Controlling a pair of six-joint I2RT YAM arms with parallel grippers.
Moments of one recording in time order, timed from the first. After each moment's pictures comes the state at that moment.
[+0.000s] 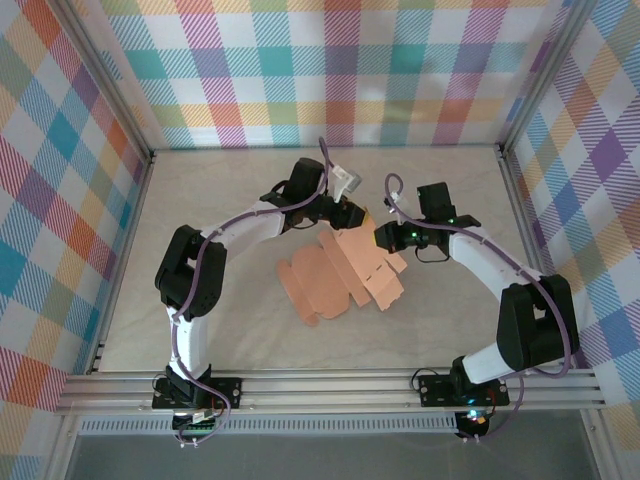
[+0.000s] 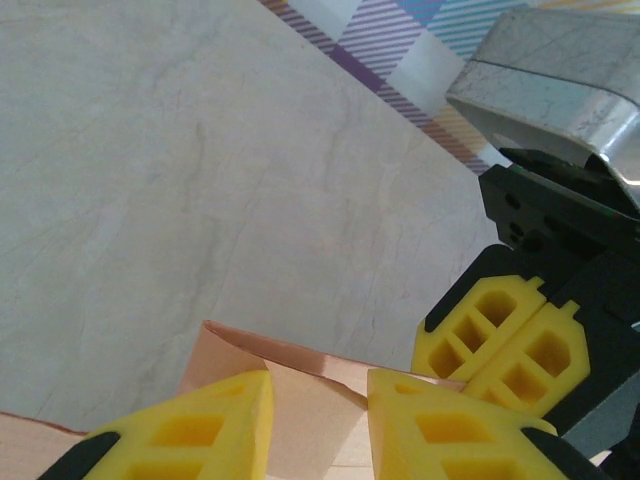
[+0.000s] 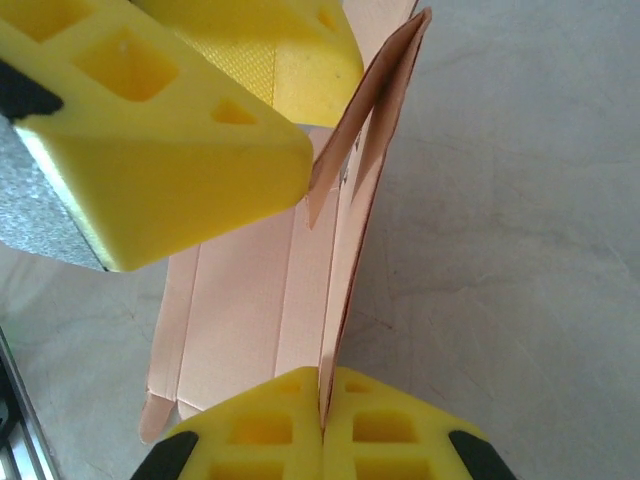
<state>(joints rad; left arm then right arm) -0.58 1.97 1.50 -0.10 0.70 -0.12 0.28 1.47 0.99 -0.41 -0.64 0.02</state>
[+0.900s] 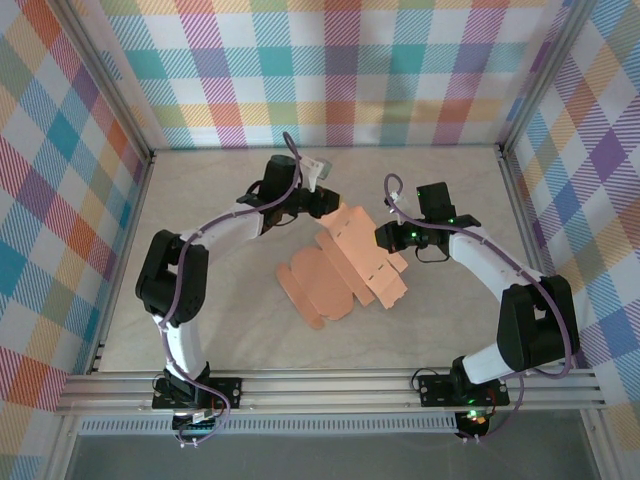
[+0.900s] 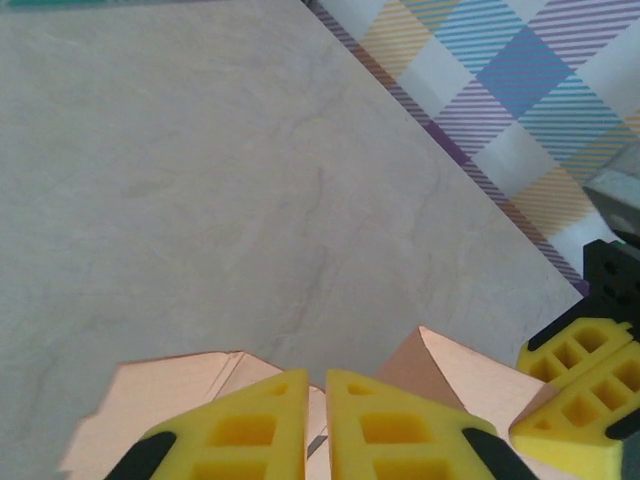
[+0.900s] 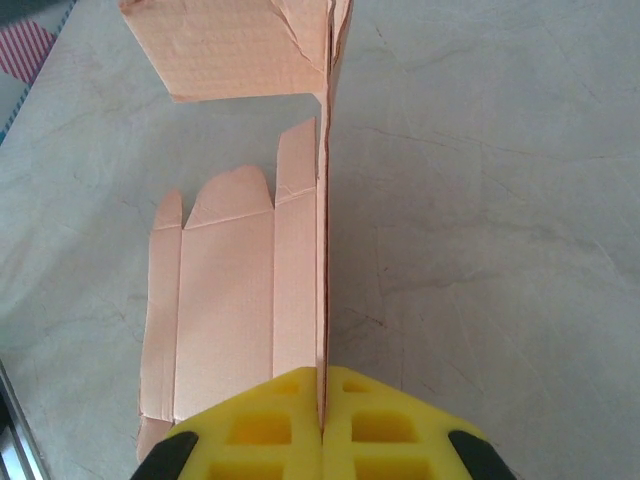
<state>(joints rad) -0.48 1.88 1.37 0.00 0.60 -0.25 0.28 1.47 1.00 -0.43 -0.61 0.02</state>
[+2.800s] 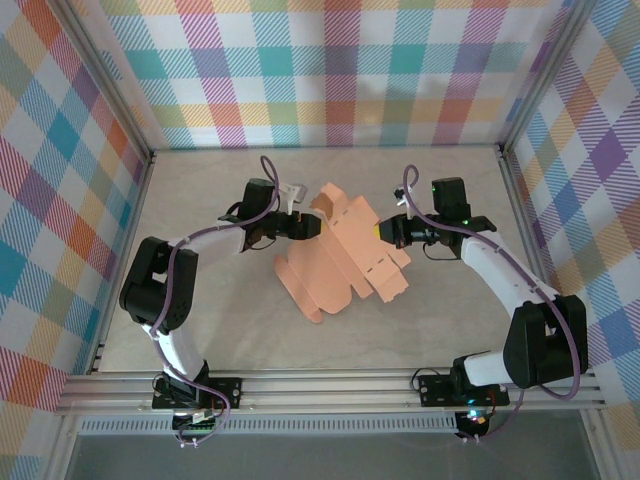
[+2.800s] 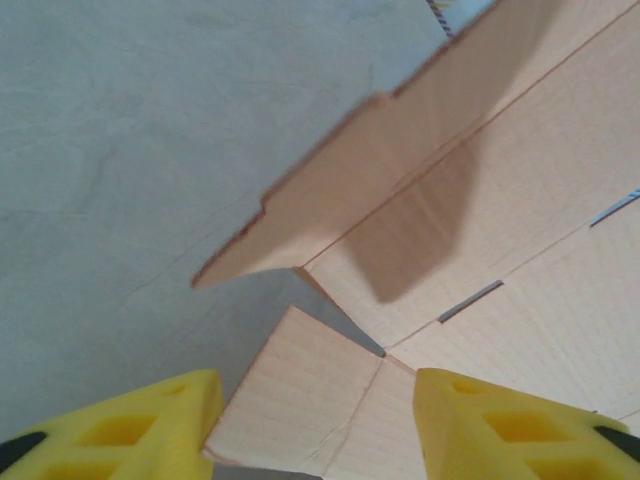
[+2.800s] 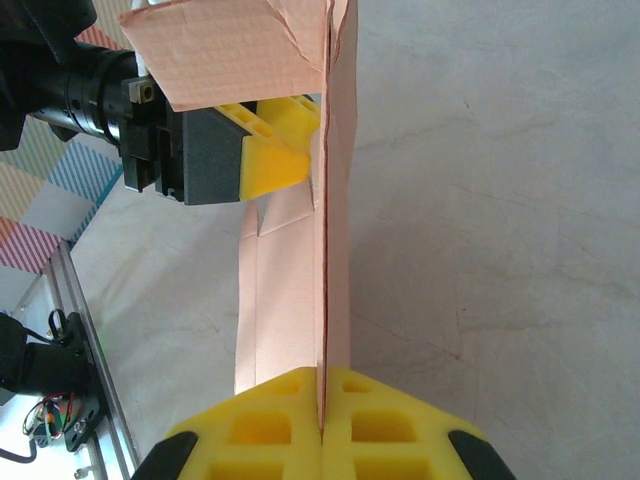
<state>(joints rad) -0.37 1.78 1.09 0.03 0.69 -0.29 0.22 1.38 1.00 -0.42 -0.80 0.04</state>
